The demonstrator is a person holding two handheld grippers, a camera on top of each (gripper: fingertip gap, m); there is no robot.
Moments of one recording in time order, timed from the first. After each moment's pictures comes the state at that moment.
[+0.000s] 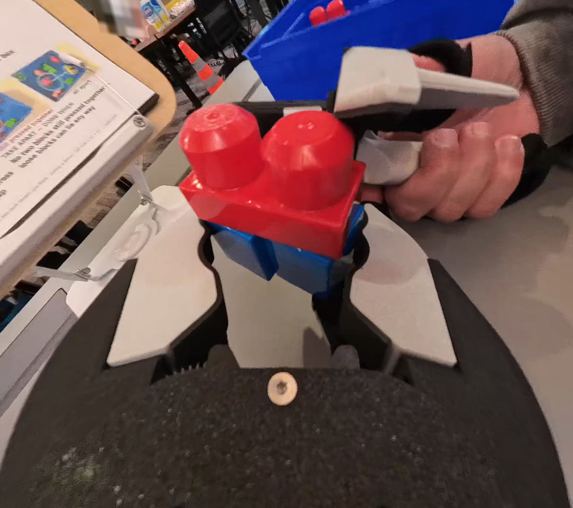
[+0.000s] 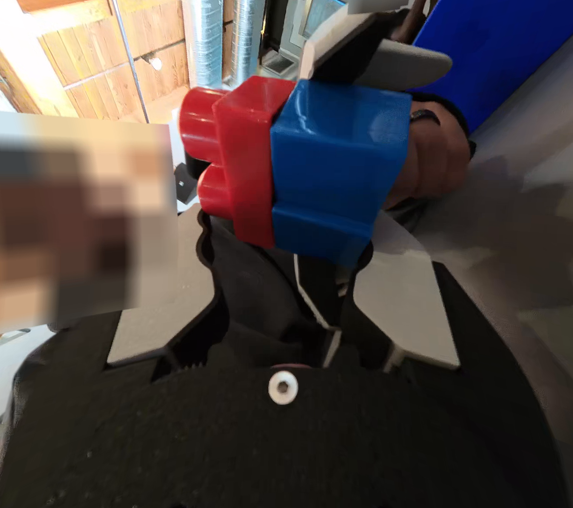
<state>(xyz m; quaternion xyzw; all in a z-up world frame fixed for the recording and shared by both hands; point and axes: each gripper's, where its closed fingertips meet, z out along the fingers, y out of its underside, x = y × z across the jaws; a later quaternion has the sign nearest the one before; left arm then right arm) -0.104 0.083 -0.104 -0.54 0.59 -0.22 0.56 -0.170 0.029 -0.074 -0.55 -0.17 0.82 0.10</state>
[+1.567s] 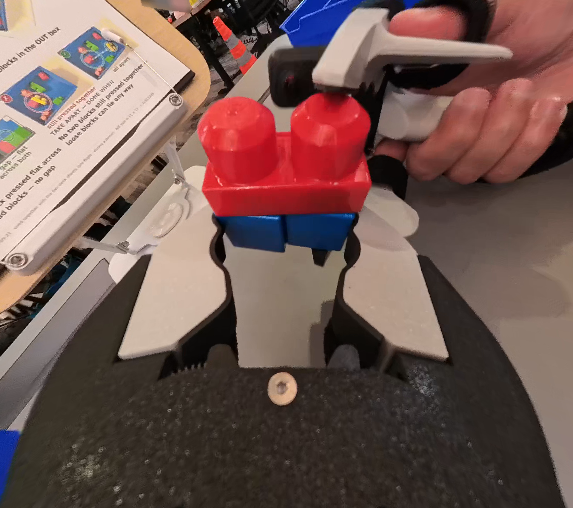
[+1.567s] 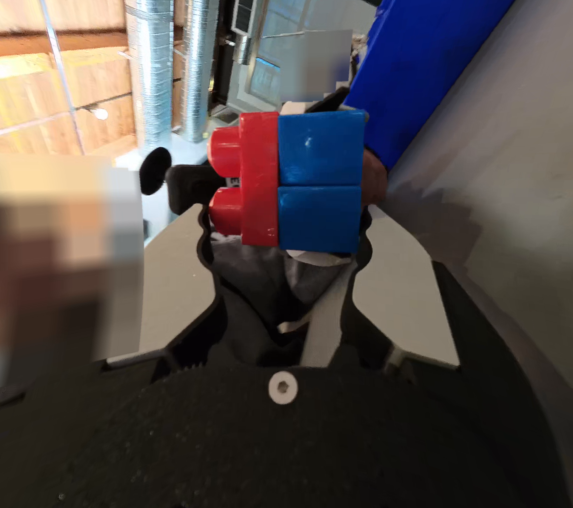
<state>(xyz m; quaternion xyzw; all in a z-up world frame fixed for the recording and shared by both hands) -0.111 0.107 -0.107 -0.57 0.57 -0.16 0.57 -0.141 0.070 -0.085 -0.61 -0.10 0.76 0.18</state>
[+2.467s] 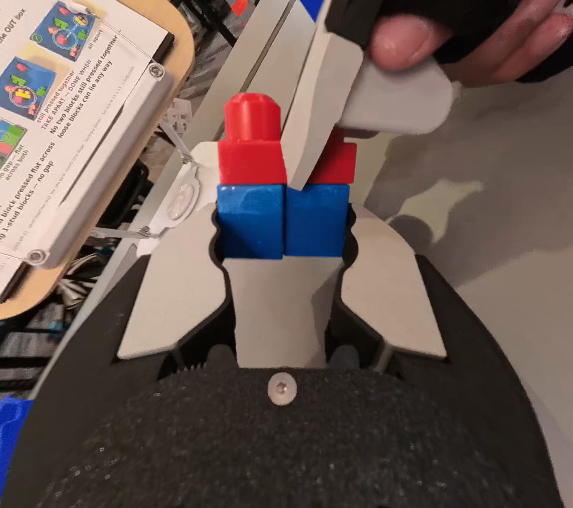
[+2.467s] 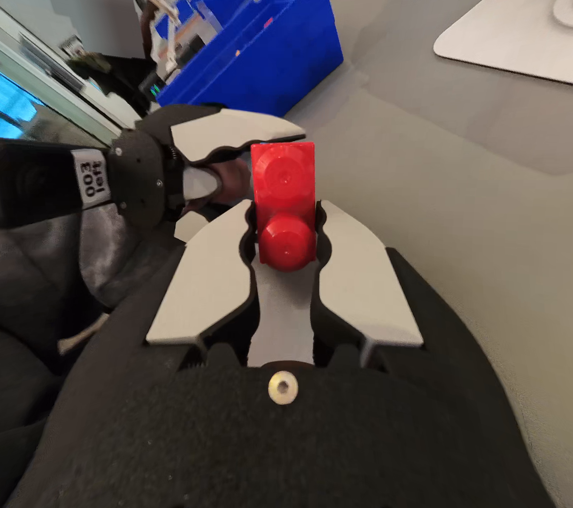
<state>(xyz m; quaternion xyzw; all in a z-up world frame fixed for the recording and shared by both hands) -0.118 0.114 -0.129 -0.56 0.61 -0.08 0.56 -0.118 0.102 -0.115 -0.78 -0.21 0.45 0.39</state>
